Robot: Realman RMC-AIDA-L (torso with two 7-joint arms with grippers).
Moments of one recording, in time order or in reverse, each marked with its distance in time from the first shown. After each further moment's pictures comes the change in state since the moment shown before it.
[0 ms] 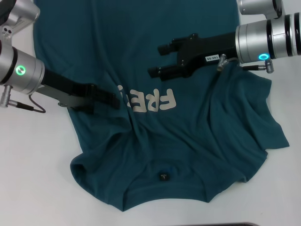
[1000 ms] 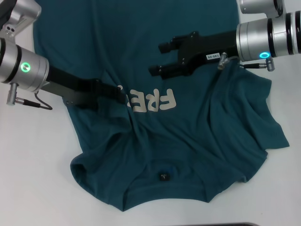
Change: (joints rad) left arm -0.024 0.002 -0.040 0.059 -0.010 -0.035 -0.011; right arm 0.002 -0.003 0.001 -0.003 0.000 0.002 -0.010
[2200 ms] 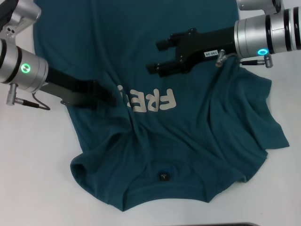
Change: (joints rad) left arm -0.013 0.012 0.011 0.040 0.023 -0.046 0.001; right arm 0.015 -0.001 -0.001 0.000 0.000 0.000 -0.001
